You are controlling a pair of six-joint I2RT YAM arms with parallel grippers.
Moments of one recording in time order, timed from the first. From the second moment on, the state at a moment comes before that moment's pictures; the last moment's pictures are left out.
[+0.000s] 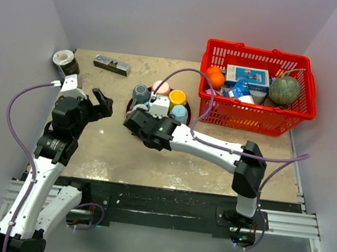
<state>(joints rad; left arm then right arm) -0.17 0.71 0.84 -0.39 -0.14 -0.43 1.17 1.85 1.67 -0.80 0.74 1.01</state>
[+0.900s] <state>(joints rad) -0.17 0.61 0.93 -0.73 -0.42 -0.51 1.07 2.17 1.83 -0.96 0.73 1.41</state>
